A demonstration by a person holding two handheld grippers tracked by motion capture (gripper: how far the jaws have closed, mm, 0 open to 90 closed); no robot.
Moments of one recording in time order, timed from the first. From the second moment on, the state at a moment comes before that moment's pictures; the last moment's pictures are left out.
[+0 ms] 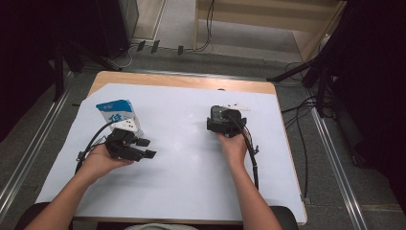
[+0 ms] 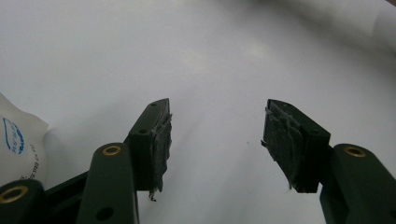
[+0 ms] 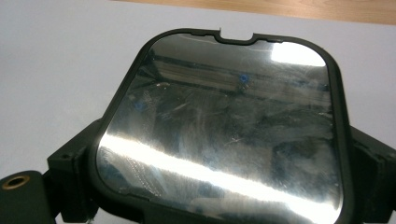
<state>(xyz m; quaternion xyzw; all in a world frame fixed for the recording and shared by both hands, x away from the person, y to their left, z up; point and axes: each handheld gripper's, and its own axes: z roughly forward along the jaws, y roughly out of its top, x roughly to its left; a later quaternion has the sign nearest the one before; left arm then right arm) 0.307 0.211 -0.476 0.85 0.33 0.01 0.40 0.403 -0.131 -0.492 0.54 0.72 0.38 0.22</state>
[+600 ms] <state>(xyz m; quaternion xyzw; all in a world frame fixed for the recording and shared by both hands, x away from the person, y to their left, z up) 0.307 0.210 -0.476 0.85 0.33 0.01 0.40 0.402 -0.136 -0.488 0.51 0.73 0.38 0.23</state>
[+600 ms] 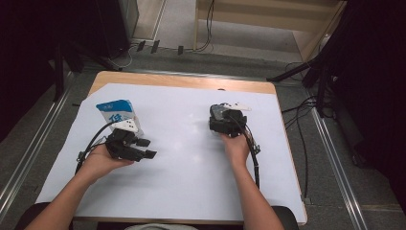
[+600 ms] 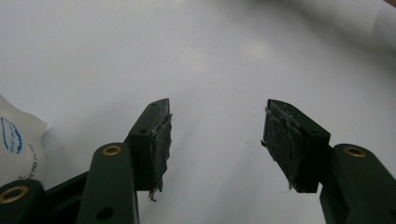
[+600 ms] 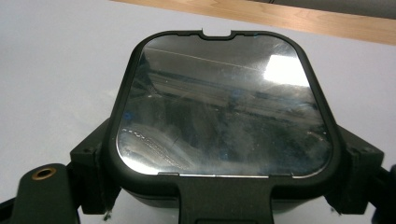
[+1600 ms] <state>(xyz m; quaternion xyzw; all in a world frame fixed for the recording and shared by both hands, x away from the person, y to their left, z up) 0.312 0.215 -0.474 0.85 0.34 0.00 0.41 0.359 -0.137 -0.449 0.44 0.76 0.43 0.22</state>
